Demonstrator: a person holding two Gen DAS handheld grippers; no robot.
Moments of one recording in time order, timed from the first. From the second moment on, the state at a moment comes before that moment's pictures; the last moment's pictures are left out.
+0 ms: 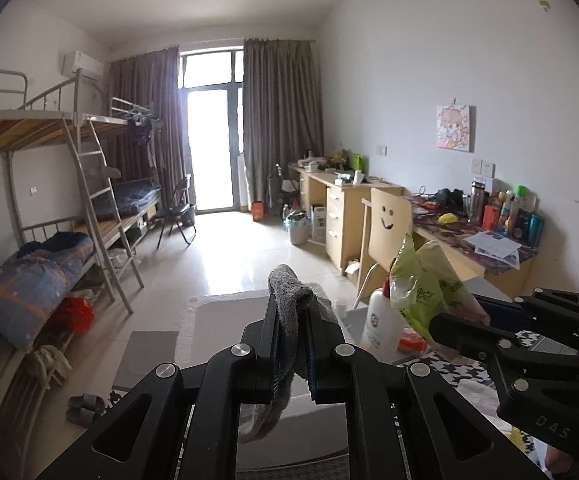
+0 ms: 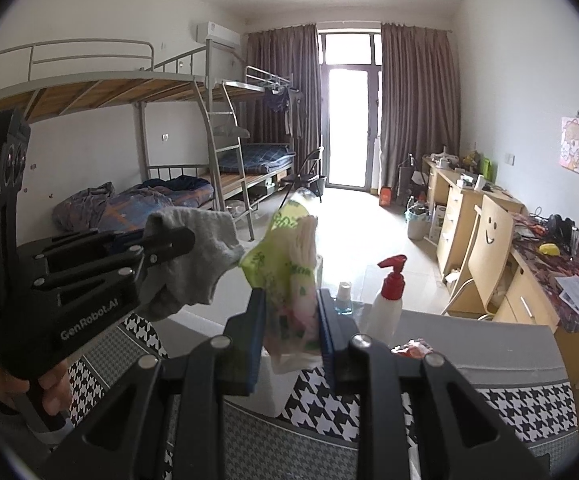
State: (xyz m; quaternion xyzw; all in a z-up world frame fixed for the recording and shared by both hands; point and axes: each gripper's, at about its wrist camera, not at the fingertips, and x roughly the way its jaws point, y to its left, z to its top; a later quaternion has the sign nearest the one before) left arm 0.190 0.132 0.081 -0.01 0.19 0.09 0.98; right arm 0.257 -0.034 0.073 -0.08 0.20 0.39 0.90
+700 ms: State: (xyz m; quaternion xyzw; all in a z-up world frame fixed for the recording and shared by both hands) left arm 0.236 0.160 0.050 -0.02 0.27 0.10 0.96; right arm 0.278 -0.001 0.063 -0.10 0.23 0.40 0.88
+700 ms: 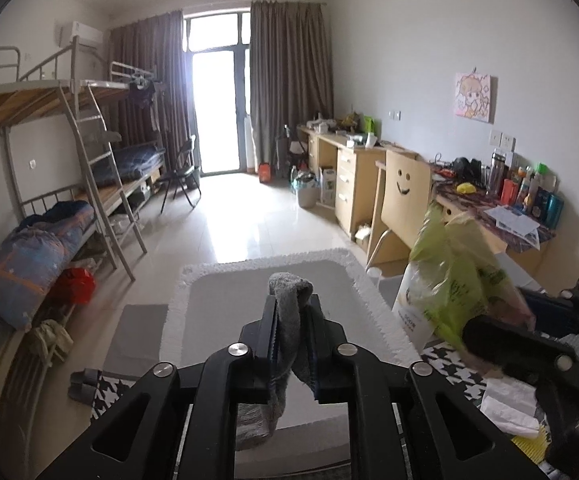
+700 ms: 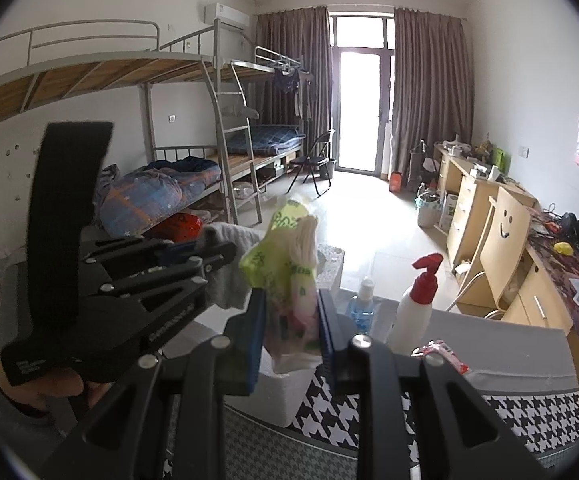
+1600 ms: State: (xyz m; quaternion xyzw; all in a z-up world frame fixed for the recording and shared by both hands) left arm 0.184 0.198 0.064 -0.05 0.21 0.19 0.96; right arm 0.290 0.029 0.054 -0.11 0.26 0.42 0.86
